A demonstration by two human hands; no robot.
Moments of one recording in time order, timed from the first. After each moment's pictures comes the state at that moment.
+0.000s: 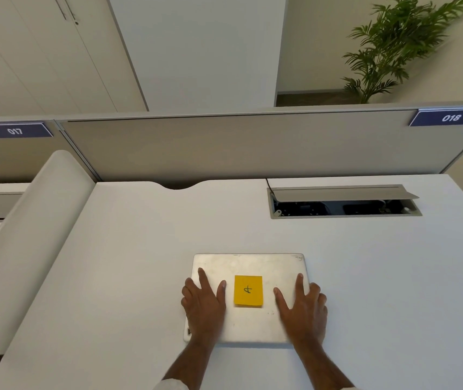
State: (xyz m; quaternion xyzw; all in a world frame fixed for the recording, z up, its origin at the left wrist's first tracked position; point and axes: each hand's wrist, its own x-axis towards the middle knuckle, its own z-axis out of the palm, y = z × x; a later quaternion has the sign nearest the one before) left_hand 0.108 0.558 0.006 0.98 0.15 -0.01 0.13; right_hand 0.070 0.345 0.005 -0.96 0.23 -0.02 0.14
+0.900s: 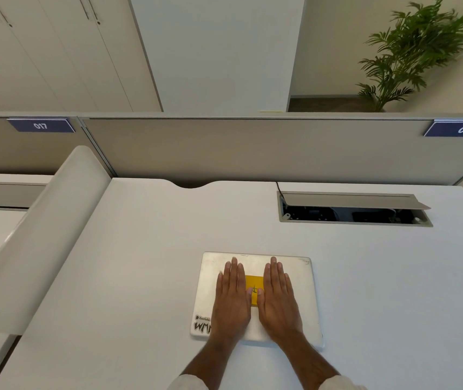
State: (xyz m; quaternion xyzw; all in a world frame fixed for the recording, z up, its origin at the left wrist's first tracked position) left_hand 0.095 0.530 0.021 0.98 -0.09 0.04 0.15; right_hand 0.089 0.391 0.002 -0.98 -0.03 -0.05 0.18
